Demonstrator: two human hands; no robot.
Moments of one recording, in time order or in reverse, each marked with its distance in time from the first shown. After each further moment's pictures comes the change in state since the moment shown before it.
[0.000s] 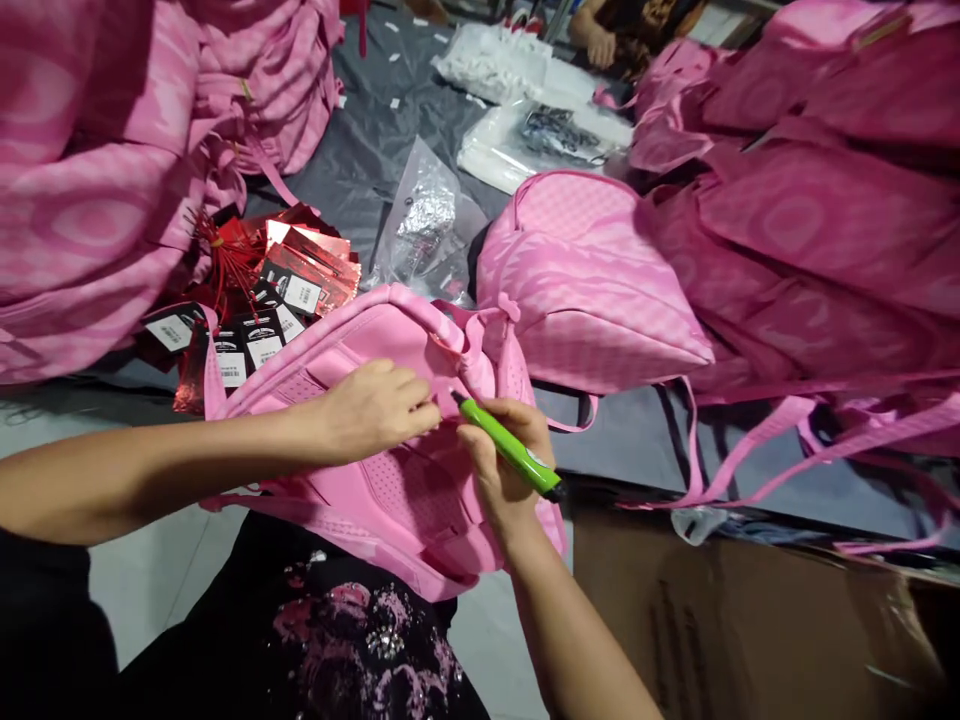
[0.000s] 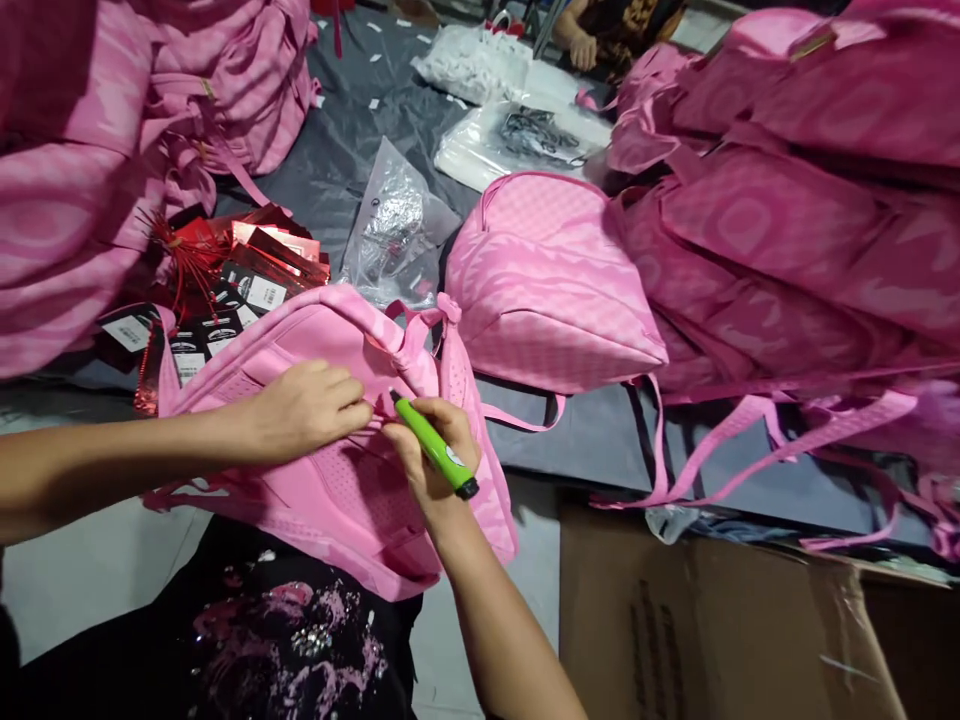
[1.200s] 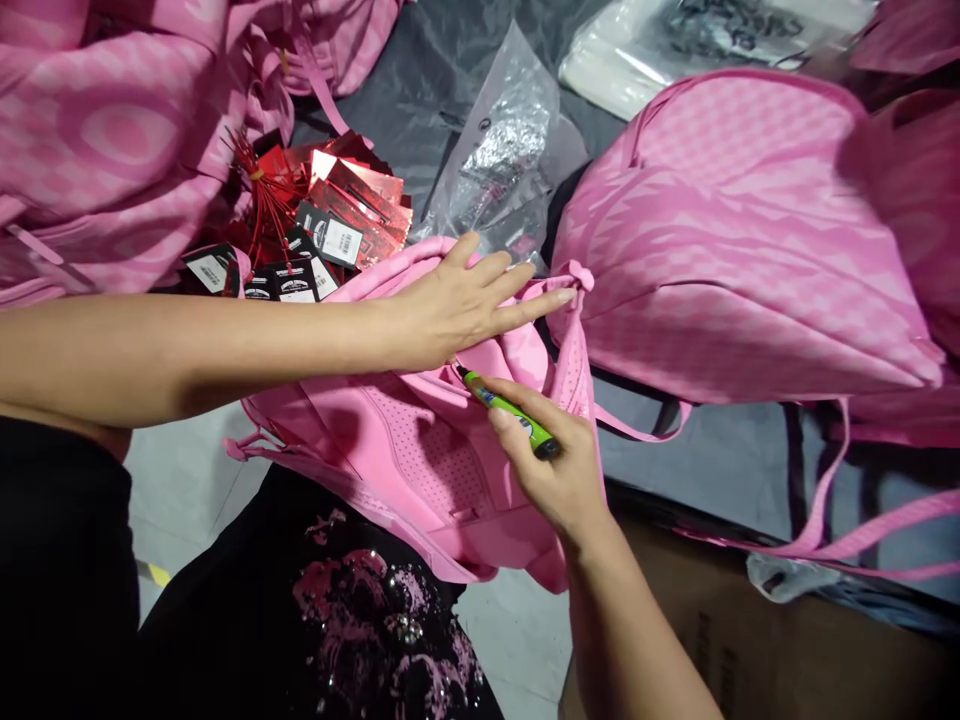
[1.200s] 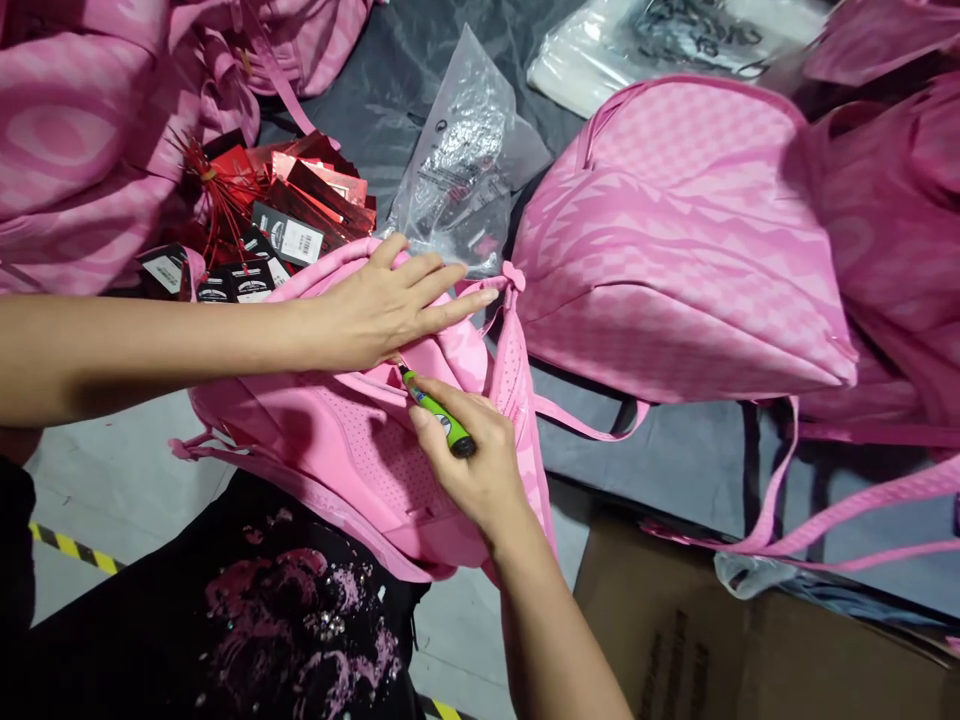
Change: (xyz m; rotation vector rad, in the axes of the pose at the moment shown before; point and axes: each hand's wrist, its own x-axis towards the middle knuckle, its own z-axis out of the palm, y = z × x) left_hand 0.053 -0.036 0.020 0.099 -0.388 -0.139; right_hand 0.026 0.005 -0.020 0.050 -0.609 0.112
